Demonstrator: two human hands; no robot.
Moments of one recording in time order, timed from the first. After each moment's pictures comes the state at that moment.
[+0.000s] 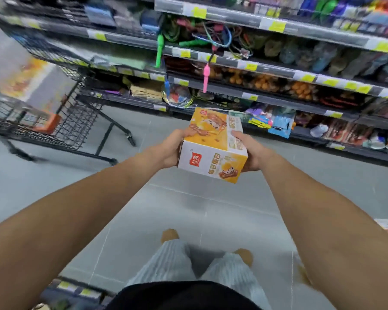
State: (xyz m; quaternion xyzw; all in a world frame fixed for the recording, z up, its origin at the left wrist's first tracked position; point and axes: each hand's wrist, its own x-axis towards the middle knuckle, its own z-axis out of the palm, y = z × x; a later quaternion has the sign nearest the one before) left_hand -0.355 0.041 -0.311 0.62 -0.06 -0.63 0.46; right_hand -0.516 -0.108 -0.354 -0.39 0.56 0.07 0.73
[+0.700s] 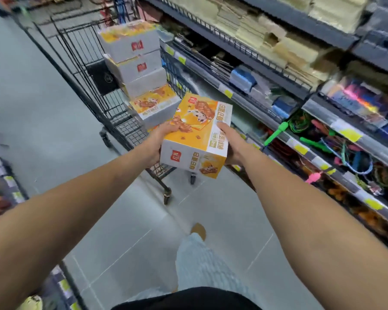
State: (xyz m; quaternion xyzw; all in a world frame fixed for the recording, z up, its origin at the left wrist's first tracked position) left_hand 0.005 0.175 -0.267 0.62 0.10 -0.34 0.70; right_hand -0.030 -0.033 -0.301 -0.61 0.35 0.19 0.69
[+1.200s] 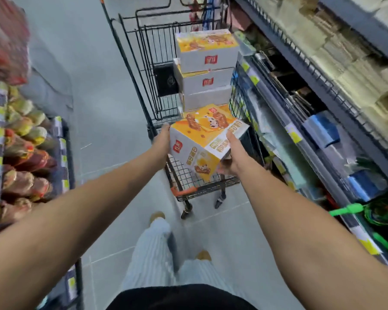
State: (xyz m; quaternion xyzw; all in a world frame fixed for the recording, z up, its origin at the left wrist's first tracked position) left_hand 0.161 0.232 -0.309 0.63 0.37 -0.15 0.67; right_hand 0.177 0.044 -0.340 -0.57 0.35 0.27 0.69
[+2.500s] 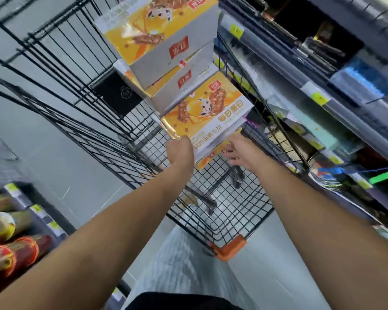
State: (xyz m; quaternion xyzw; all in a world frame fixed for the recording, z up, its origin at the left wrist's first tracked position) left_hand 0.398 0.217 -0.428 0.69 0.40 -0.24 0.55; right_hand 0.355 0.071 -0.439 -0.58 0.43 0.26 0.64
